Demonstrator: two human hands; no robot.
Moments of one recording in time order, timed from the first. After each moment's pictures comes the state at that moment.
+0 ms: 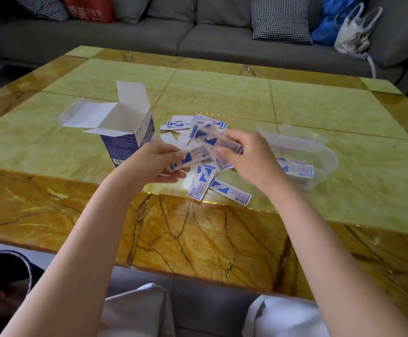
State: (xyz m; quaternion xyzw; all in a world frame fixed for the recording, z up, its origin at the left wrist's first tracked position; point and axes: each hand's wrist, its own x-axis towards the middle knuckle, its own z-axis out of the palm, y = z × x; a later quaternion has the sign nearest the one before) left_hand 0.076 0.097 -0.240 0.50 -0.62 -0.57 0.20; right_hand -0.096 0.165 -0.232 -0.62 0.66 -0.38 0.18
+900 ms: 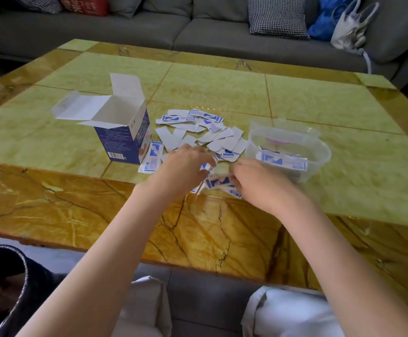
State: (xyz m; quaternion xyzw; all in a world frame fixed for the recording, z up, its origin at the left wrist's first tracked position) left_hand 0.030 0.120 -0.258 0.38 -0.91 -0.13 0.06; right_hand -0.109 0.201 -0.255 -0.71 0.71 -0.01 0.04
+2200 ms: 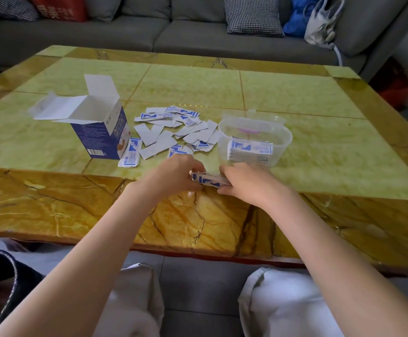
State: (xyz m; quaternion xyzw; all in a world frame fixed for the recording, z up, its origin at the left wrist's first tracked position) left_hand 0.013 0.154 -0.258 0.35 -0.92 -0.17 0.00; right_hand -0.130 0.239 -0.257 -0.69 0.72 0.05 0.06
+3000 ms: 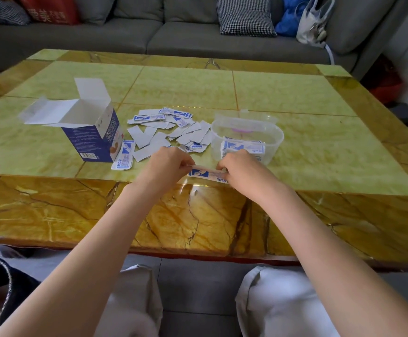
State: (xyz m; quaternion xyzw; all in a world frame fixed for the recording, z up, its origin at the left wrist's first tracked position) left_hand 0.009 0.153 -0.259 0.41 -0.89 -0.17 0.12; right_hand -0.131 0.238 -0.246 -0.64 0.76 -0.06 0.09
